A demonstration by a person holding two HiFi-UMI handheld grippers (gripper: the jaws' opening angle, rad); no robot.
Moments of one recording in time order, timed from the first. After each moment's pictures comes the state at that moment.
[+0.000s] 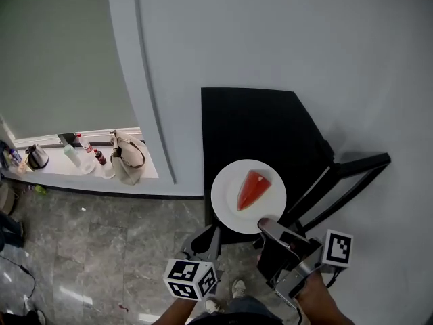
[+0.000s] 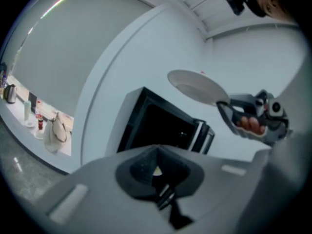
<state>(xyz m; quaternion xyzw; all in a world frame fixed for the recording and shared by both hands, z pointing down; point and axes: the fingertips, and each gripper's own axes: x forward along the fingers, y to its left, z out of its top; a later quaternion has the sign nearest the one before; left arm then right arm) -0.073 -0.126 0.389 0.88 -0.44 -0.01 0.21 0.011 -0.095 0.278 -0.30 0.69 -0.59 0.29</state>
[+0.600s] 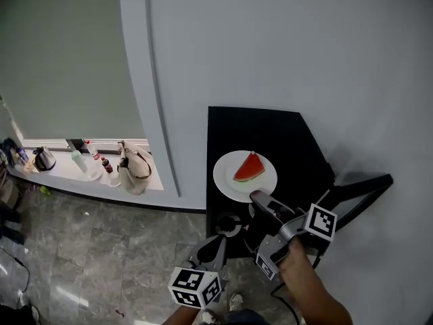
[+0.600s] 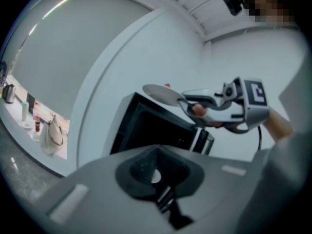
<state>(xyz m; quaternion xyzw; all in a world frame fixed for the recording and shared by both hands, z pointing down) -0.056 -0.135 0.367 0.88 -0.44 -0.02 0.20 0.015 -0.196 0.264 -0.33 0.64 -0.61 0.33</state>
